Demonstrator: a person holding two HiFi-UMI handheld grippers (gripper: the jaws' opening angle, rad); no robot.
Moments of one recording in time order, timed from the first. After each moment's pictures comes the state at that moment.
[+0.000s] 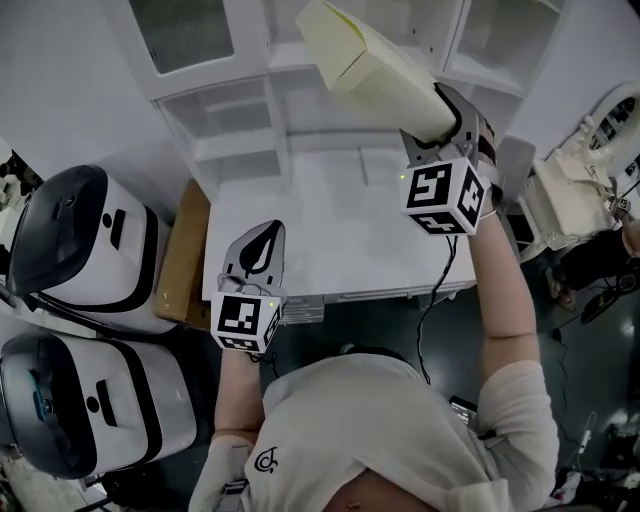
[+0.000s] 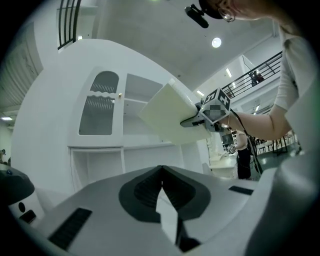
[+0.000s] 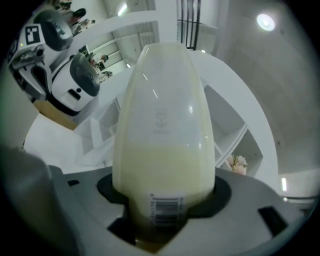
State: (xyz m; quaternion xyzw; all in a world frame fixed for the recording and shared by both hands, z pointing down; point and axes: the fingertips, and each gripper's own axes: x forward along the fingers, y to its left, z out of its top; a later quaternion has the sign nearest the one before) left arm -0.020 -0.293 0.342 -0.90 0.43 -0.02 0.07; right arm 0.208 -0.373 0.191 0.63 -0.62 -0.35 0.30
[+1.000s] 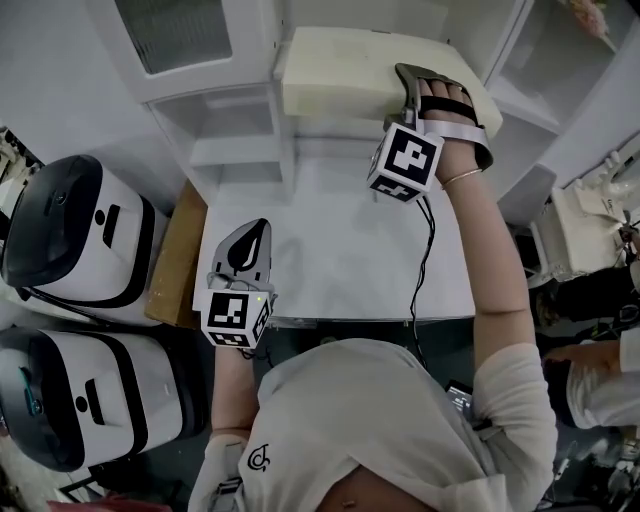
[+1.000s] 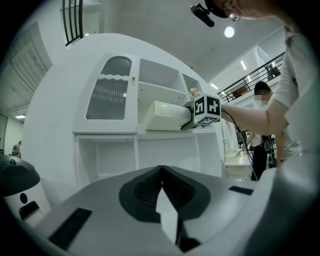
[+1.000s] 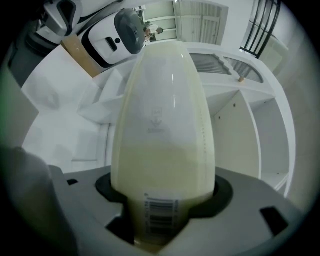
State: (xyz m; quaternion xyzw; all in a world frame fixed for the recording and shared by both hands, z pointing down) left arm -0.031 -0.388 0.371 -0.87 0.50 -0.03 0.03; right arm 0.188 -0.544 0.236 0.50 -0.52 -0.44 0.54
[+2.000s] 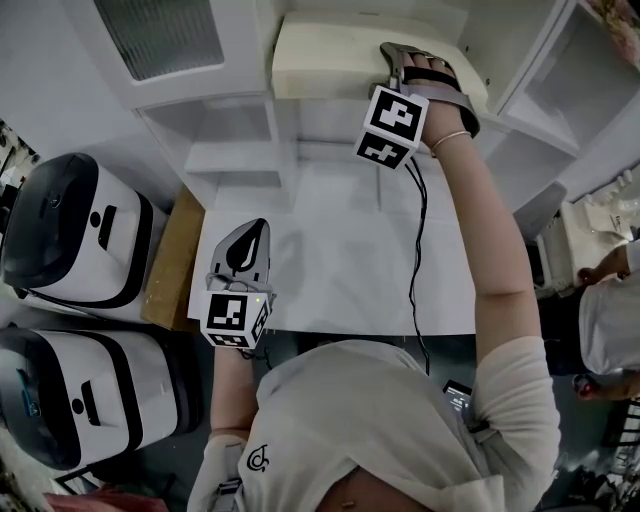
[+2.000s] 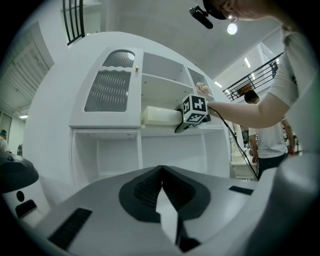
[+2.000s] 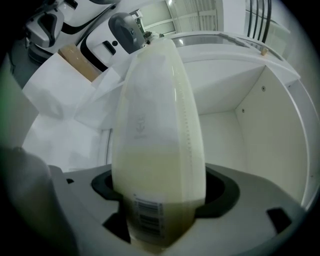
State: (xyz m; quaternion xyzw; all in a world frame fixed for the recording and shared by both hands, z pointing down) left arm -0.024 -0.437 0.382 -0.86 0.51 -0.04 0.02; right arm 0.173 -0.647 0.254 0.45 -0.58 -0.40 0.55
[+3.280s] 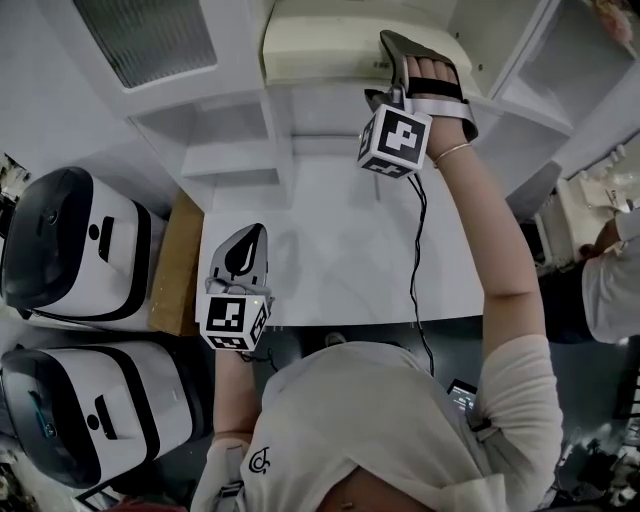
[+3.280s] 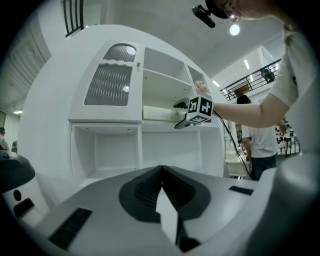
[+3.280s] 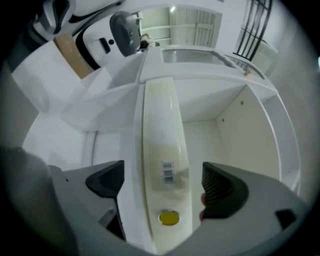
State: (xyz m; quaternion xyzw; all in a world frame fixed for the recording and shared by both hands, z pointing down) left arm -0.041 -0.434 0.395 -0.87 0.49 -0.06 0.00; right arm 0.167 -0.623 0.236 0.50 -0.53 -0.47 0.49
